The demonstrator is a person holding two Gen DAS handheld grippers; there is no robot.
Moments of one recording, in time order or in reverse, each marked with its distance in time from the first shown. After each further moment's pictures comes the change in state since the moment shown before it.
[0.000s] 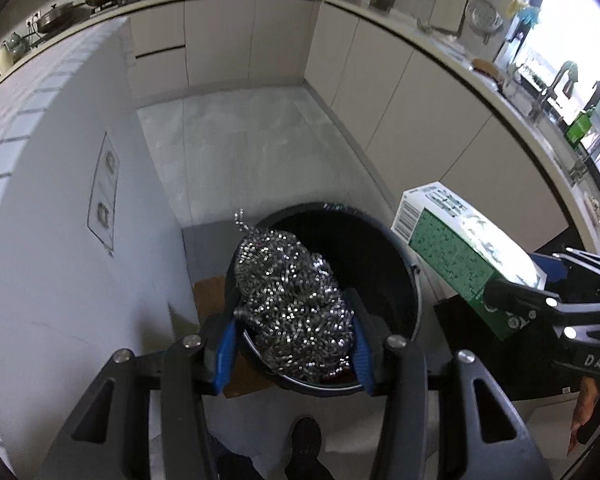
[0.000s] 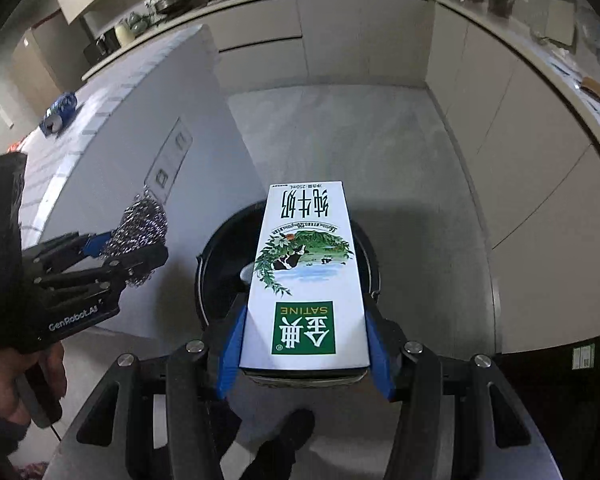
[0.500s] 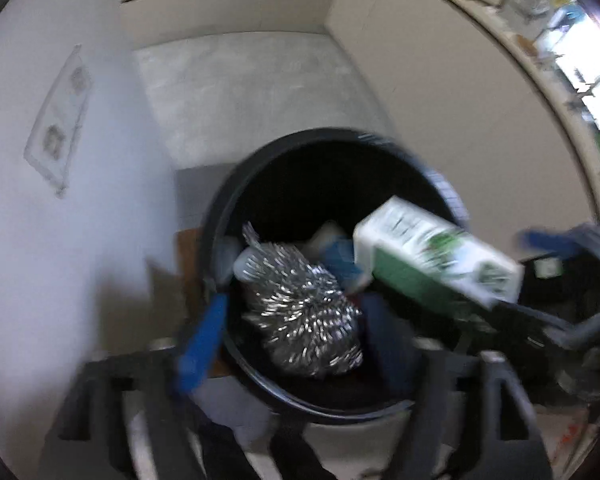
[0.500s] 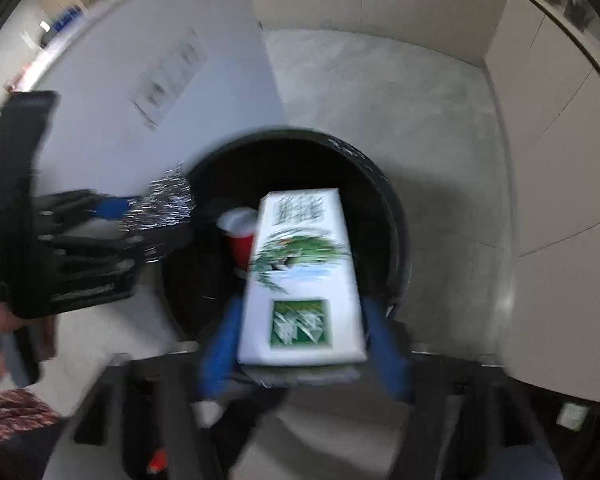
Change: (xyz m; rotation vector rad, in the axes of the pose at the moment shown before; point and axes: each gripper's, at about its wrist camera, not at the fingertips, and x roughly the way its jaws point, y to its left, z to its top) left arm 0.090 0.003 -0.020 -0.102 0.171 0.064; right arm 0.110 -0.015 0.011 -0.205 0.209 0.008
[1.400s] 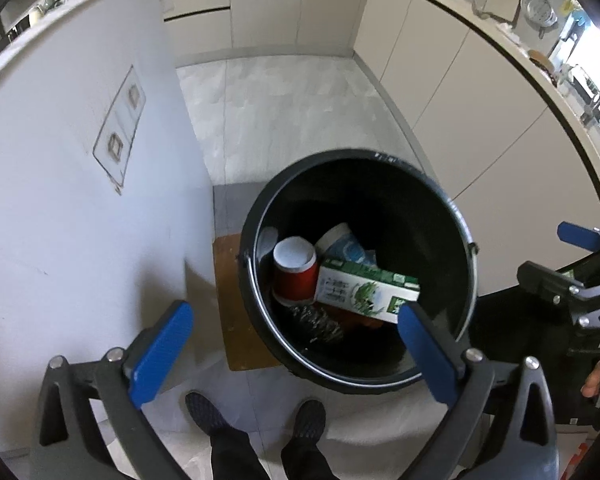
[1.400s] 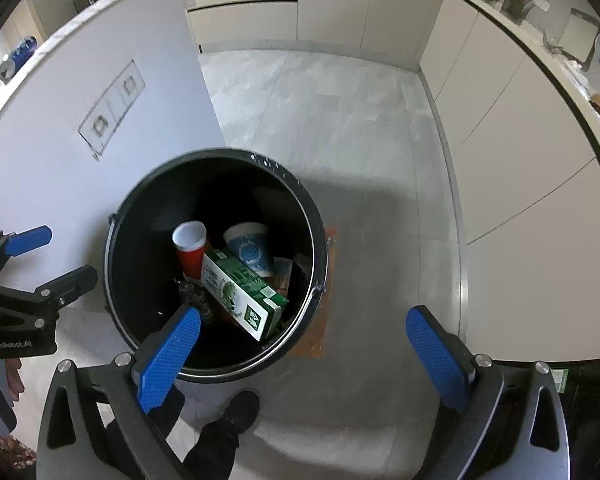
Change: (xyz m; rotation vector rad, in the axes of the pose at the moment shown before) left arm -0.052 -0.006 -0.017 -0.023 -0.088 0.062; right arm -0.039 -0.022 -0.021 0.125 -0.101 -0.134
